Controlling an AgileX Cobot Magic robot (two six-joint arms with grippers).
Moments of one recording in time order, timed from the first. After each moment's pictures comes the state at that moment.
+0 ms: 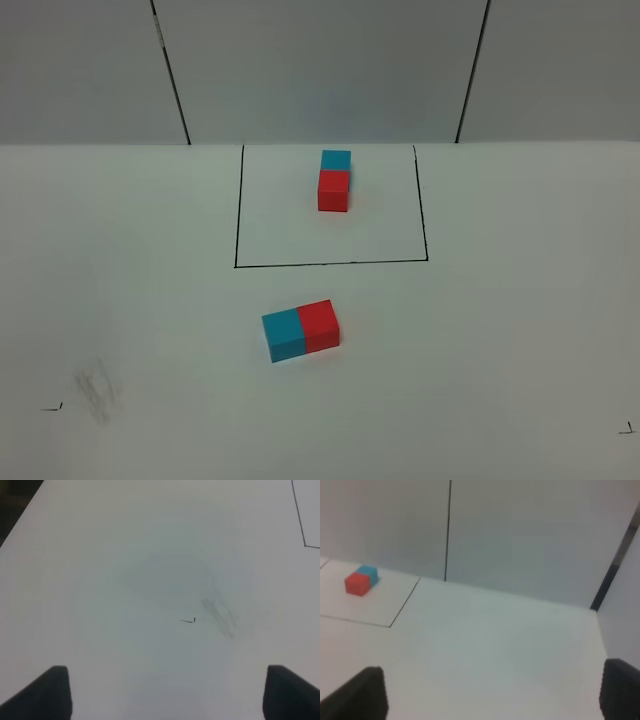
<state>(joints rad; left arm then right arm) 0.05 -0.01 -0.51 0.09 1.08 -0.16 0.39 0.03 -0.85 -0.25 1.17 0.02</state>
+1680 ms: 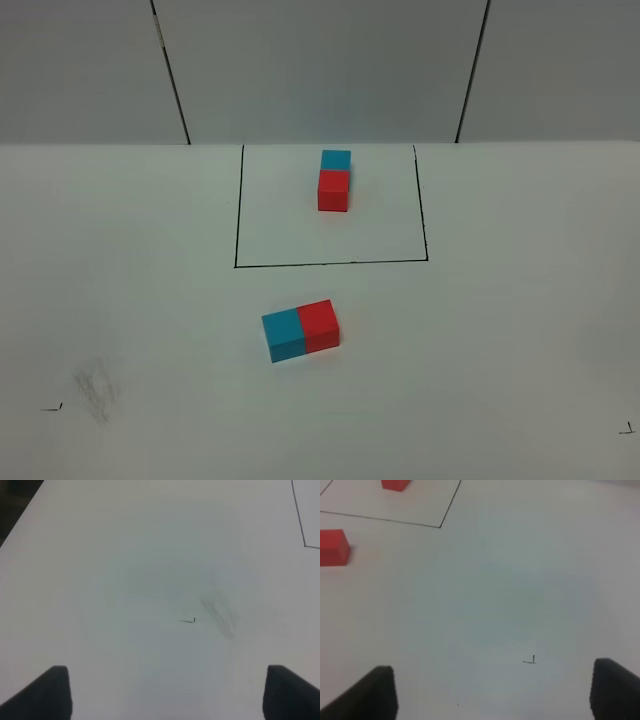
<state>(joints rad) 0.05 -0.01 -0.51 0.09 1.08 -0.16 -0.01 -0.01 -0.49 0.20 1.07 -0.22</state>
